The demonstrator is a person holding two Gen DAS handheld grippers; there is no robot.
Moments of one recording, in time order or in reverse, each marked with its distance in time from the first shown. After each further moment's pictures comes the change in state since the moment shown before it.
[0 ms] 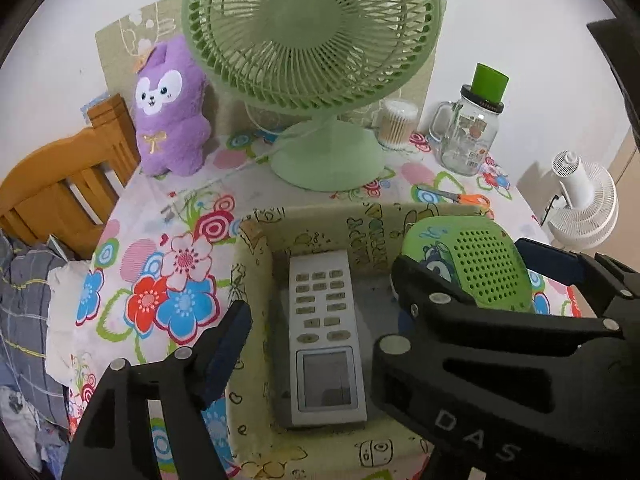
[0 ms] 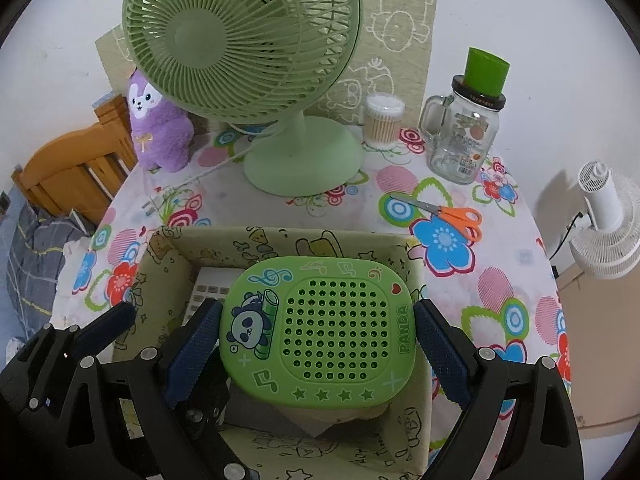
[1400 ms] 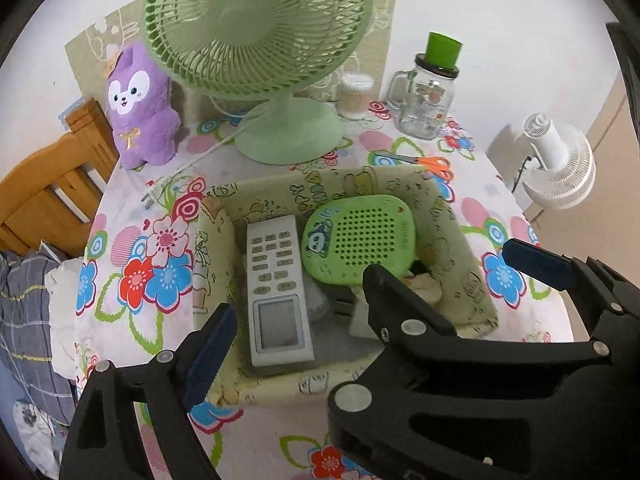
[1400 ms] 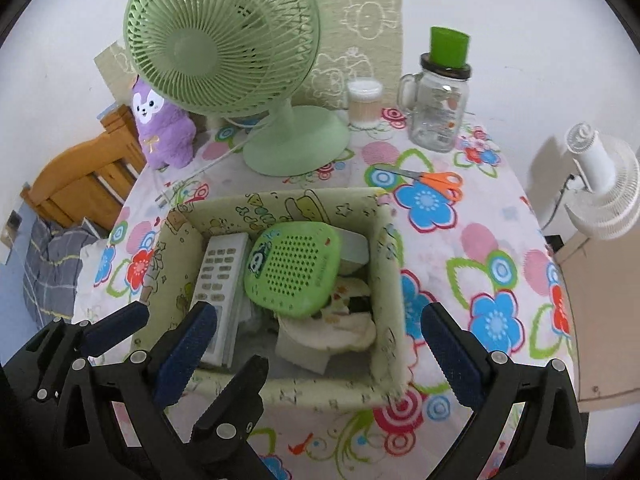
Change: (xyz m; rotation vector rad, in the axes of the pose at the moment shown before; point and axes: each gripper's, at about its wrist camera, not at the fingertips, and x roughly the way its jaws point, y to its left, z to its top) left arm -0.031 -0.033 -0.010 0.081 0.101 -0.048; right arm -0.042 -0.019 -0.028 0.086 0.030 0.034
